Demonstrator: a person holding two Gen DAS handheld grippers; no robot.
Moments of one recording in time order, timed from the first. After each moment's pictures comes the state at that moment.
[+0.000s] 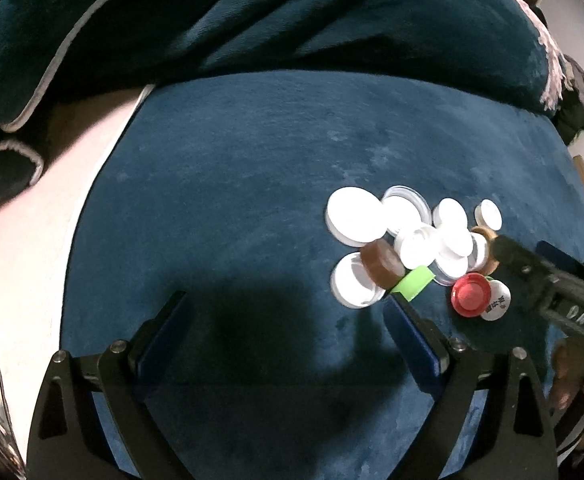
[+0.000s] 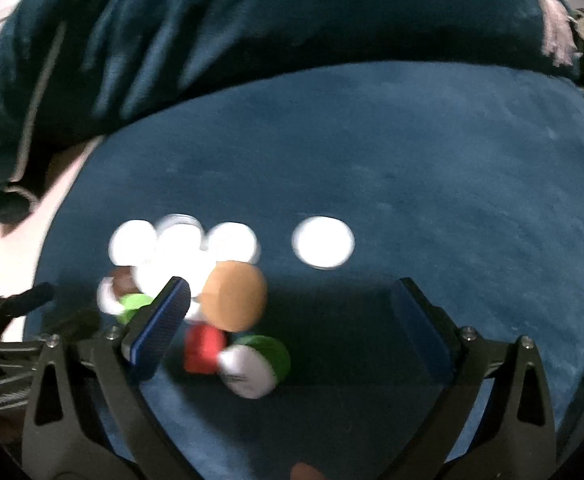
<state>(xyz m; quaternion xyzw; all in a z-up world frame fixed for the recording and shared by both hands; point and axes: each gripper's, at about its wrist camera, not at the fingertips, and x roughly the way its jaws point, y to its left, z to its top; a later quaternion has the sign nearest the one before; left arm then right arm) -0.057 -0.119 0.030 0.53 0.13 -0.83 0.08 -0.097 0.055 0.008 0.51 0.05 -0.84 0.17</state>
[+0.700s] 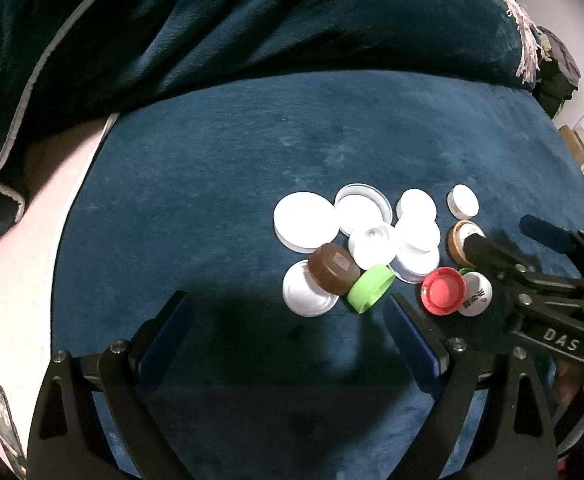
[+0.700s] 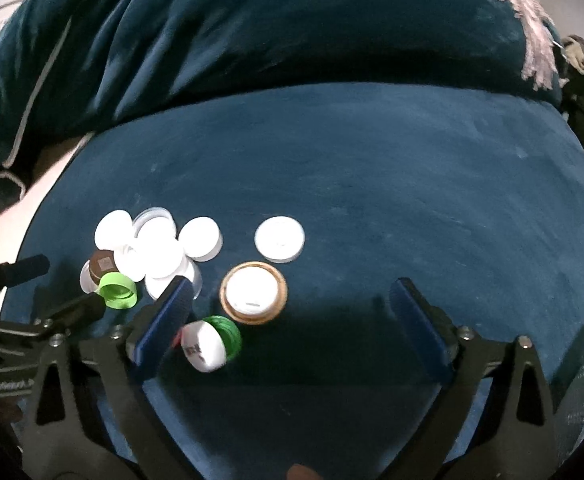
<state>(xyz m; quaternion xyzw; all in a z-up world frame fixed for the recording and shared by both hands) -0.072 -0.095 0.033 0.53 0.09 -0.84 0.06 -0.088 0.062 0.017 0.49 0.10 -0.85 0.19</state>
